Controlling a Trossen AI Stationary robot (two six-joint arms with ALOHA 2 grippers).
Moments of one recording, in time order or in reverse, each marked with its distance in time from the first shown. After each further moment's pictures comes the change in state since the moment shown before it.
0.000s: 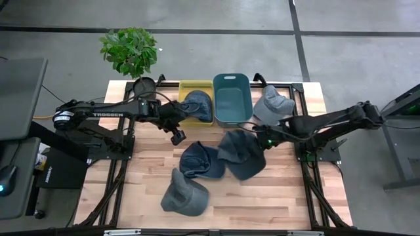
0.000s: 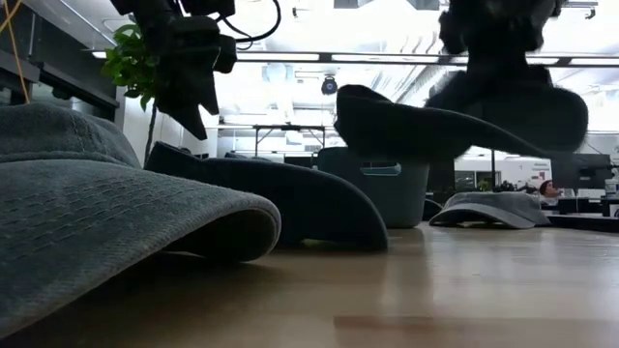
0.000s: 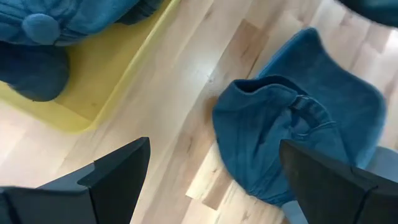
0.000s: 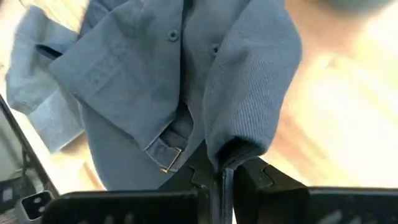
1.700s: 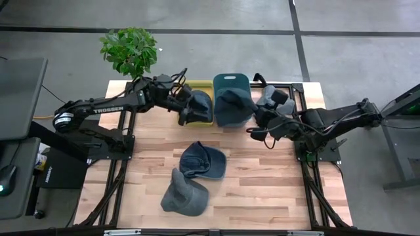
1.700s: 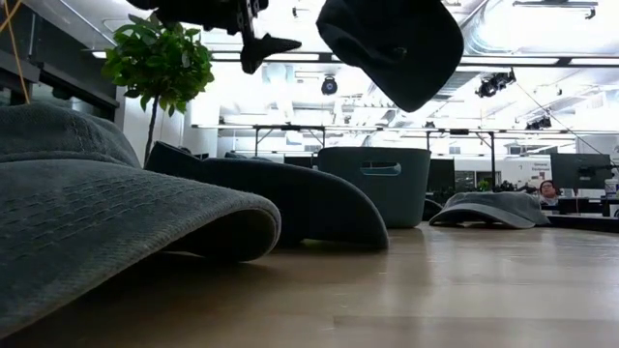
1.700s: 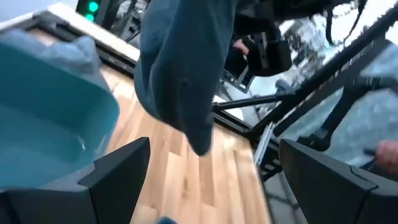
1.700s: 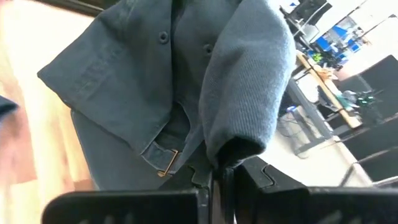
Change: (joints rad) left arm 0.179 0.001 0.015 0.796 0.460 -0.039; right arm 0.097 0.001 0.311 0.012 0.870 -1.048
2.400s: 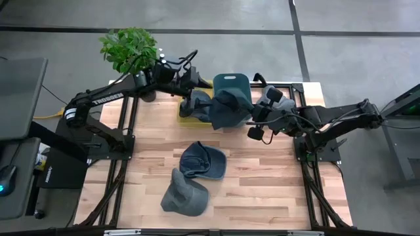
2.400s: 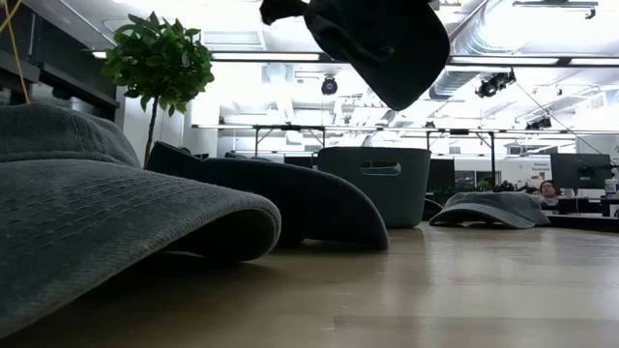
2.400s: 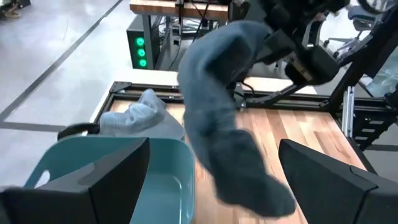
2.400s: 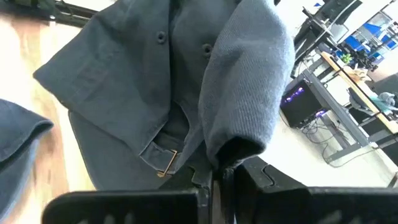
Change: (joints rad) left arm -0.005 0.154 0.518 -0.504 -0.194 0.527; right arm -0.066 0.008 0.000 0.094 -0.139 -0.034
